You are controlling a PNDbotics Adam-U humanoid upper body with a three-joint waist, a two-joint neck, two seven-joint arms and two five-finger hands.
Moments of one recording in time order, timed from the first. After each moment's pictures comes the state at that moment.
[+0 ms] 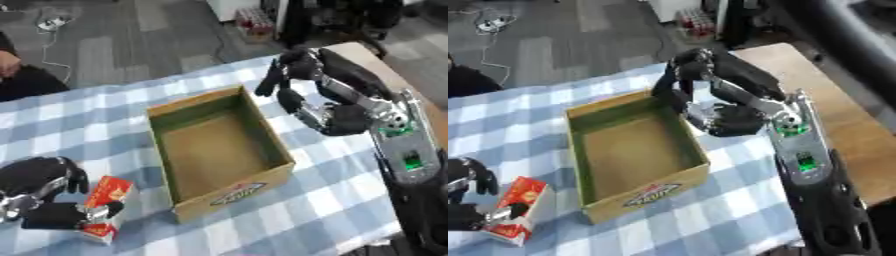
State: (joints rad) left arm -0.24 0.53 -0.24 -1.92 -1.09 0.04 -0.91; right arm -0.33 -0.28 0.01 -1.99 0.43 -0.44 0.64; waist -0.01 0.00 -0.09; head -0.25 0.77
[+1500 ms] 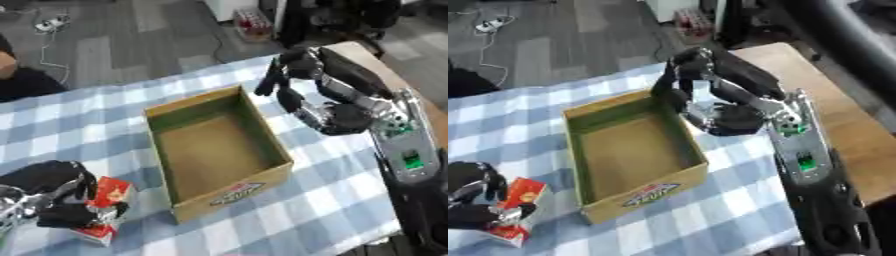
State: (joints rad) left arm -0.27 0.56 -0.30 -1.85 -1.11 0.03 -0.91; right arm -0.33 -0.28 0.01 -1.99 0.43 -0.44 0.64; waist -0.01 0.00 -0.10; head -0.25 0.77
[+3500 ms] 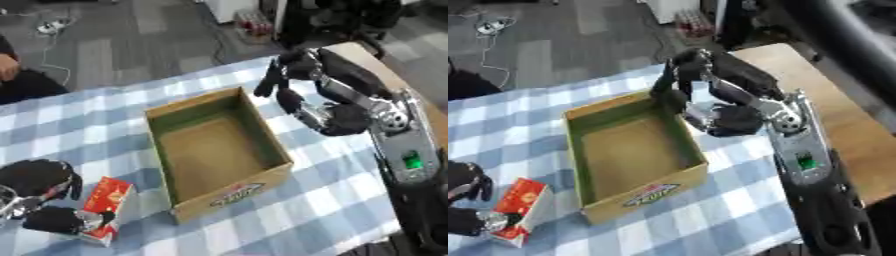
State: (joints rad) left arm -0.28 0.63 -0.33 -1.83 -1.17 -0.01 -0.91; right arm -0.33 -0.28 0.01 -1.99 0.42 -0.44 0.65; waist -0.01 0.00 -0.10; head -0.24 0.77
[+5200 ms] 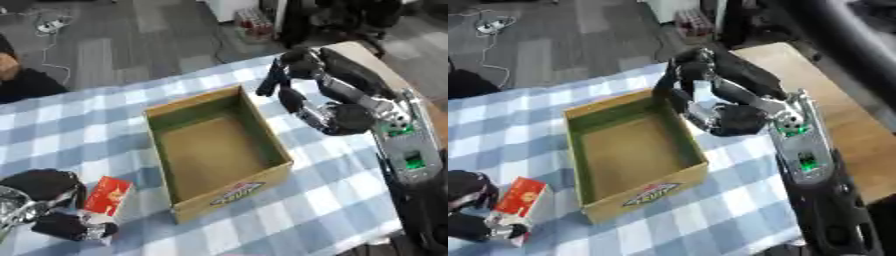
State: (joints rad) left arm -0.30 0.61 -0.37 -1.74 -1.18 -0.05 -0.91; right arm -0.34 -0.28 0.01 -1.99 0.42 -0.44 0.65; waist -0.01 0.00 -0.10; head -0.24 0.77
